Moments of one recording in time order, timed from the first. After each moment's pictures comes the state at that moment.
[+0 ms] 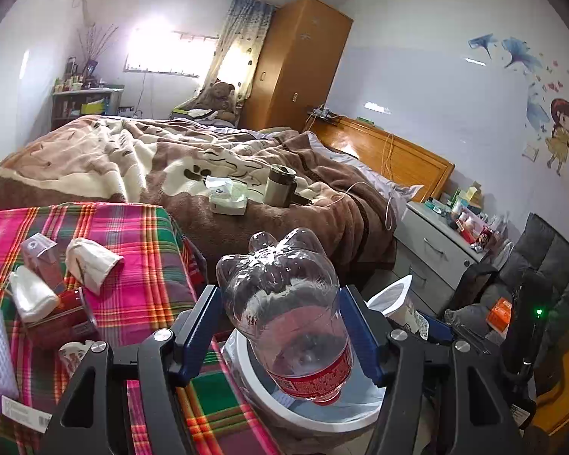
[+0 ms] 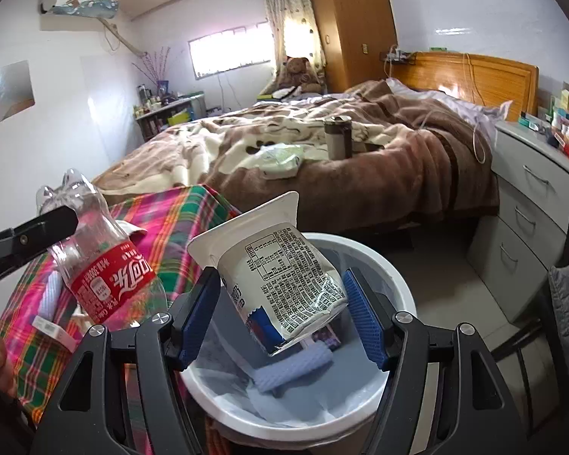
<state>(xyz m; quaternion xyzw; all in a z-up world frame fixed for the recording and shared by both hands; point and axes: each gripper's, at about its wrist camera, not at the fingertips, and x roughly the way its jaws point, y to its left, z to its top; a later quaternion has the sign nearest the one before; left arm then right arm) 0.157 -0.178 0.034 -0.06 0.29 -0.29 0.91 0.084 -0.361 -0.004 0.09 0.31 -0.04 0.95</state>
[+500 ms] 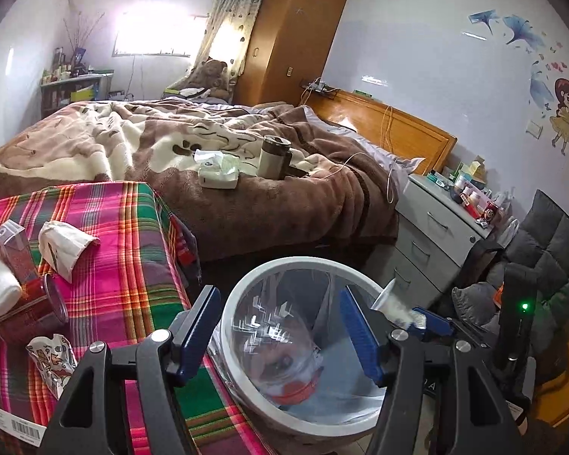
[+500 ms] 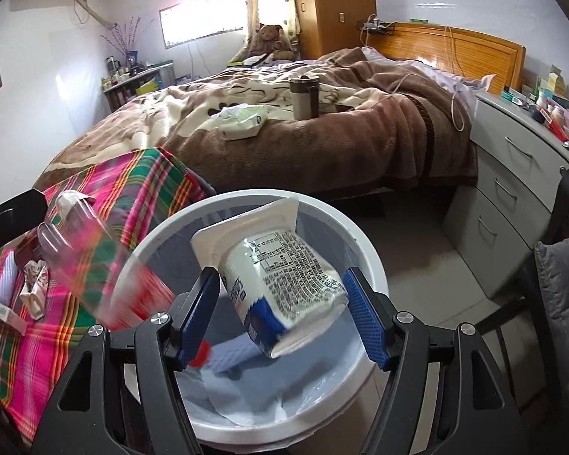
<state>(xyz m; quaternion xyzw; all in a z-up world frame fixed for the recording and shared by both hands) 0.170 -0.207 0.006 -0.04 0.33 -0.30 0.89 0.079 -0.384 -0.030 0.08 0.37 -0.09 0.92</state>
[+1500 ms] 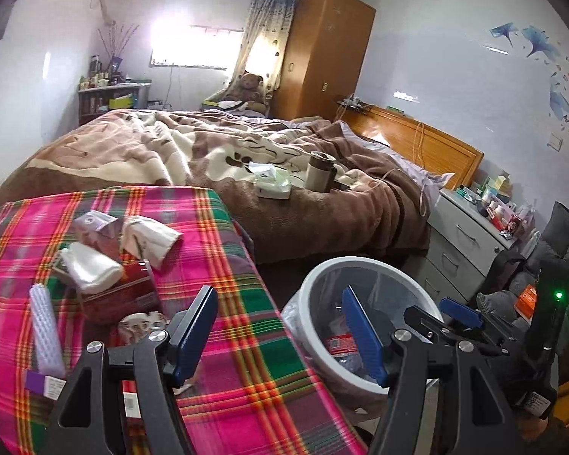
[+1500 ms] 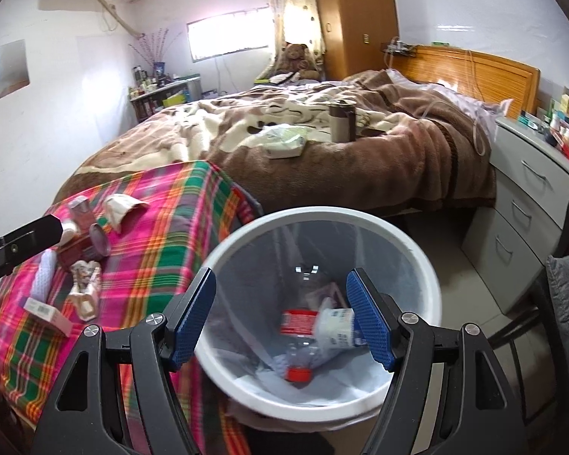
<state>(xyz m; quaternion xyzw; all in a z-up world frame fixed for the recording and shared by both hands) 0.142 -0.122 0.023 -0.04 0.31 -0.23 0.92 0.070 -0.324 -0.007 0.07 0.33 -0.05 0.94</state>
